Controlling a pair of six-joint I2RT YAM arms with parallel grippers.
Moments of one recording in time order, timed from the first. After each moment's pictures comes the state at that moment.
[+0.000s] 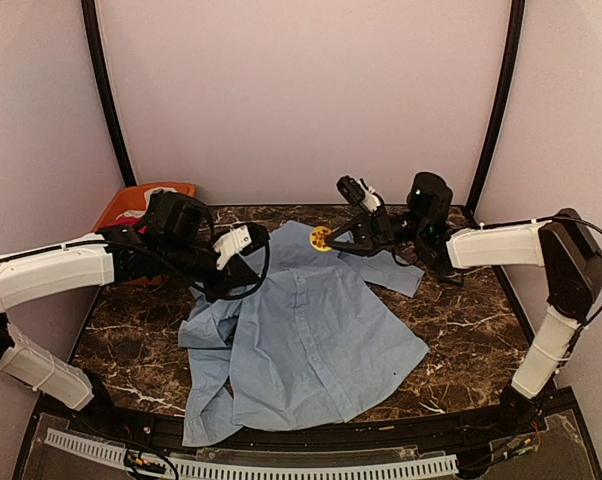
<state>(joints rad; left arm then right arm) -0.74 1.33 1.02 -0.39 0.29 0.41 0.58 1.68 1.06 0.64 -1.31 0.97</state>
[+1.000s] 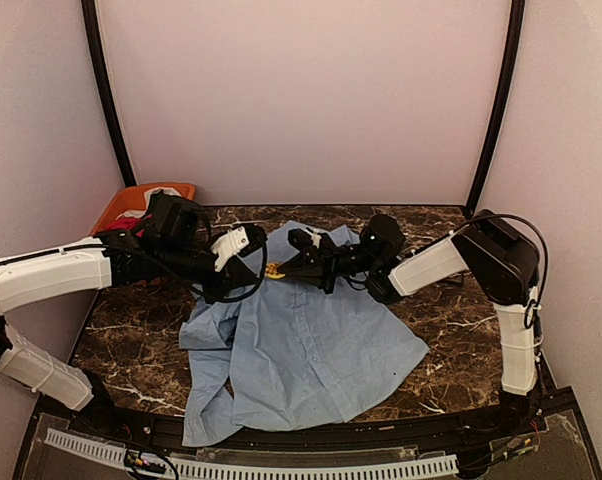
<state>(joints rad) -0.74 1.32 0.99 -0.35 0.29 0.40 0.75 2.11 1.16 1.28 -1.18 1.90</state>
